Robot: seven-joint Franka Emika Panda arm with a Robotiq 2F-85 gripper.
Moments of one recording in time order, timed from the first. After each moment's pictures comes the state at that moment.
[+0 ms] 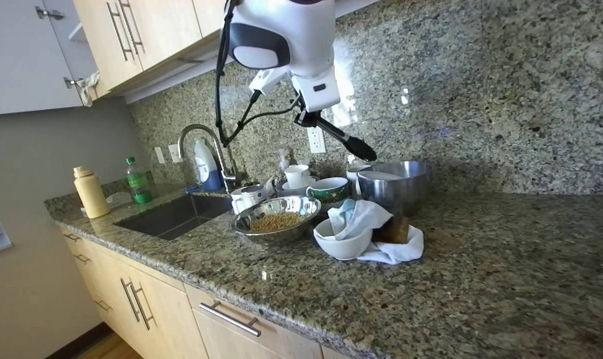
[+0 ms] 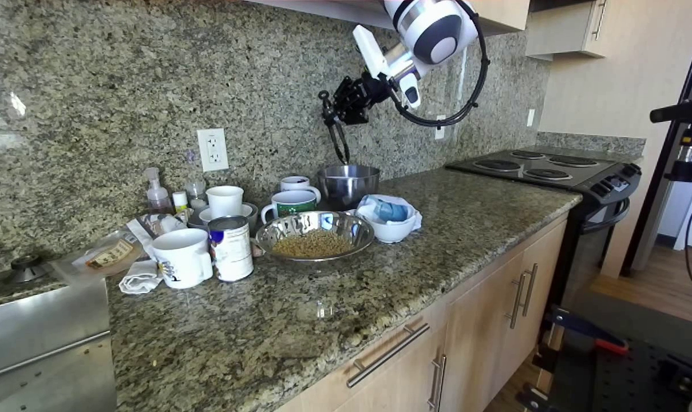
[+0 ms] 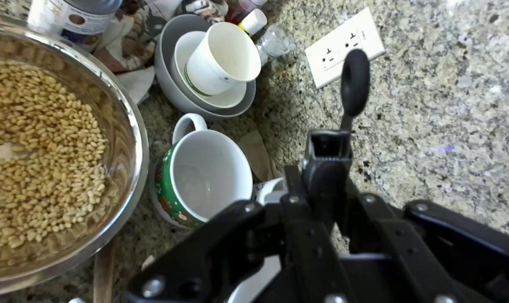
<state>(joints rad) -0.10 0.17 -0.11 -2.03 1.48 2.61 0.37</state>
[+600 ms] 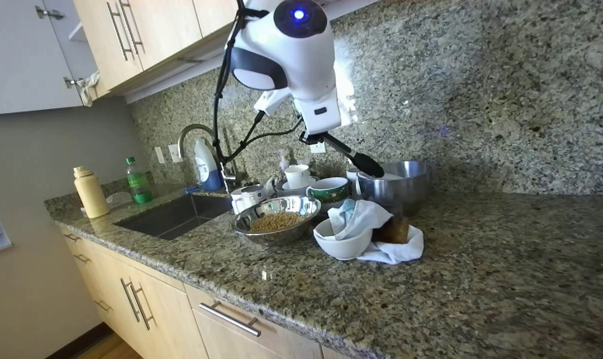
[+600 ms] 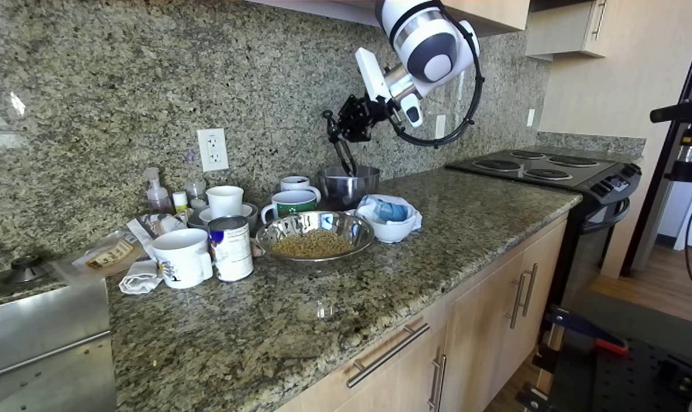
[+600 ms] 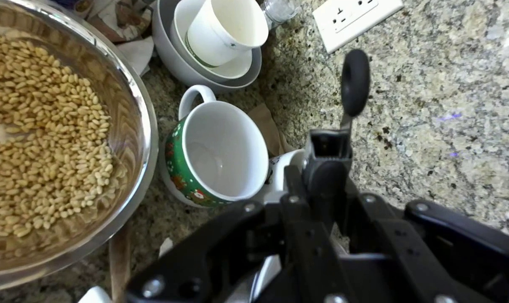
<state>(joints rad) -0.09 0.22 -0.11 -2.04 1.64 2.68 0.26</state>
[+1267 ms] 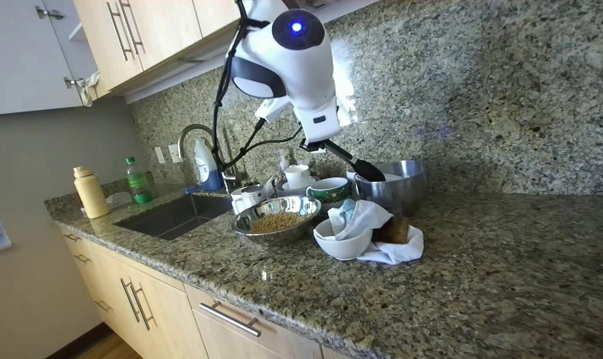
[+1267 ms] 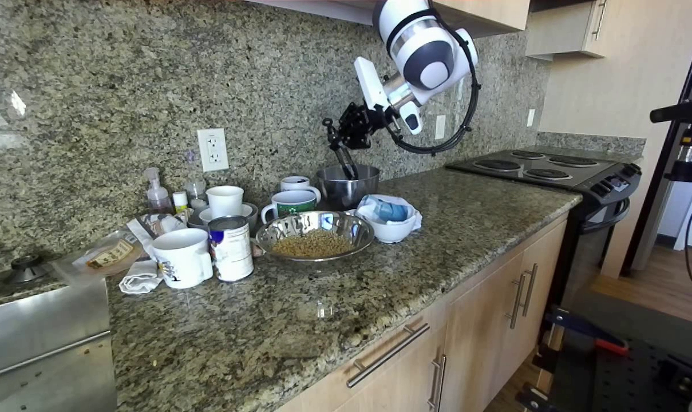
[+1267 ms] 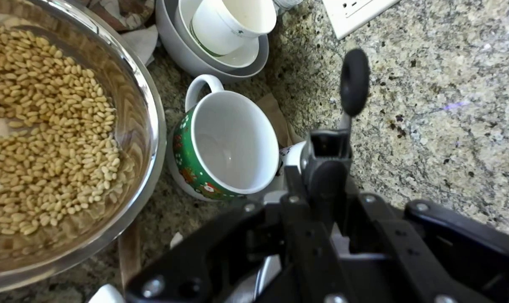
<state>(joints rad) -0.08 0.25 -0.11 -2.04 1.68 2.71 0.24</state>
